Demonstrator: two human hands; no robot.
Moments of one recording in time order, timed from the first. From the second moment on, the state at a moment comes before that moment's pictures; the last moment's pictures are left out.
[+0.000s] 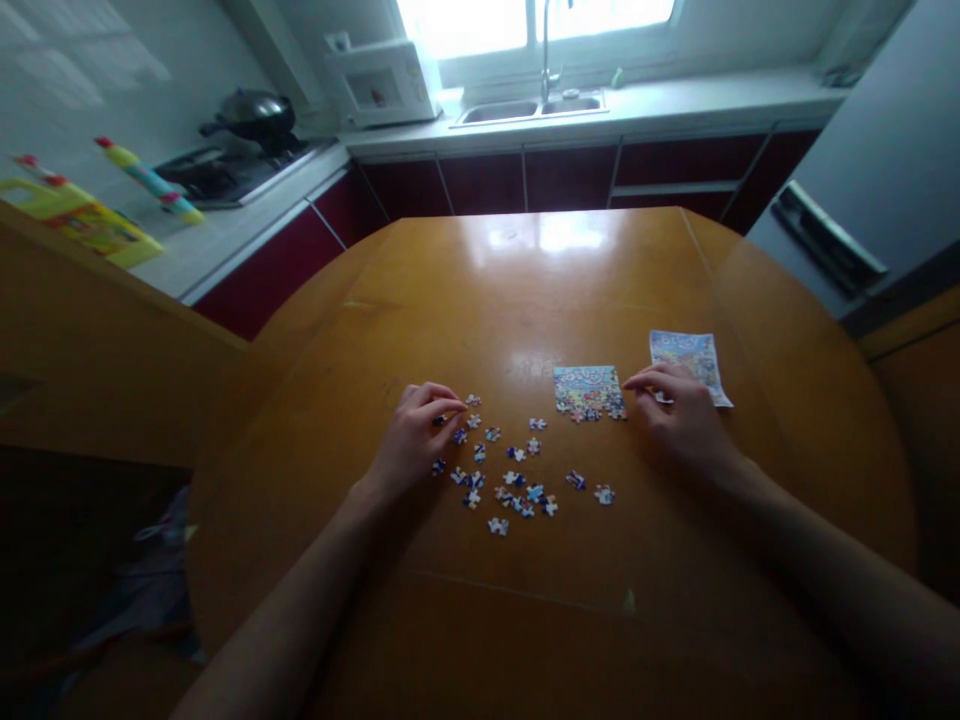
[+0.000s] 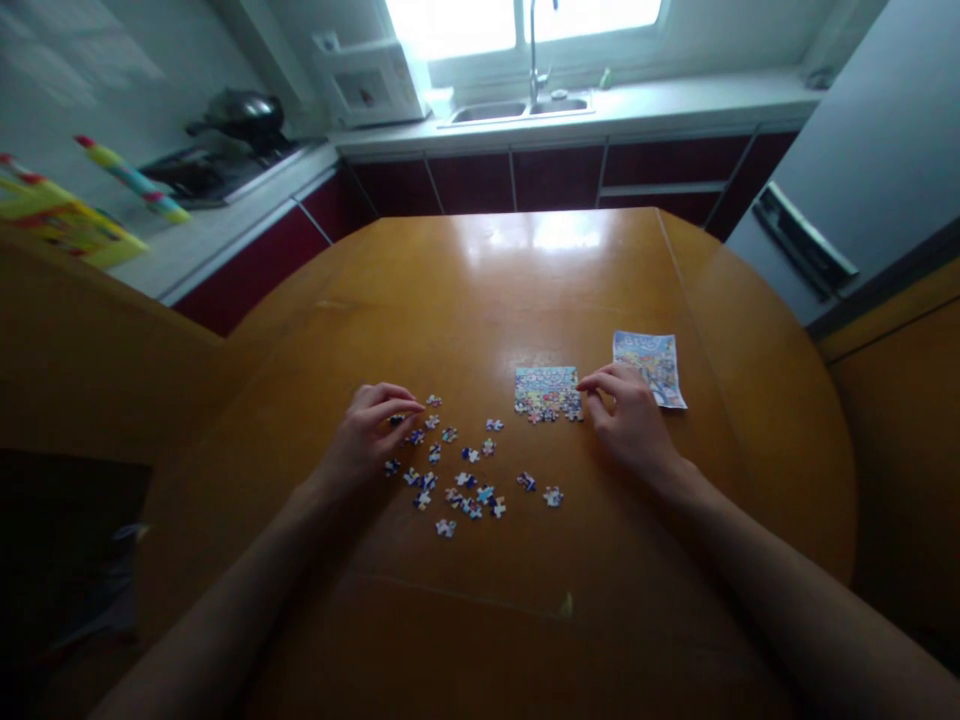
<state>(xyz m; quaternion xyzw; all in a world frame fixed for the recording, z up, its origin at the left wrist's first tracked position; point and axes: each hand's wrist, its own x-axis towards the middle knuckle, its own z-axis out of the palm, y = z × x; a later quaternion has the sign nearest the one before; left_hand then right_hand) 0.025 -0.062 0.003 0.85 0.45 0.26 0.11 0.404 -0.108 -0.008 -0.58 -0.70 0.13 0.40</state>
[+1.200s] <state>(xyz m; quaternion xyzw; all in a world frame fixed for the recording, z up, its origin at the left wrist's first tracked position) 0.025 -0.074 0.017 0.90 0.32 0.25 0.16 0.332 -0.161 0.006 -0.49 -0.83 0.17 0.21</state>
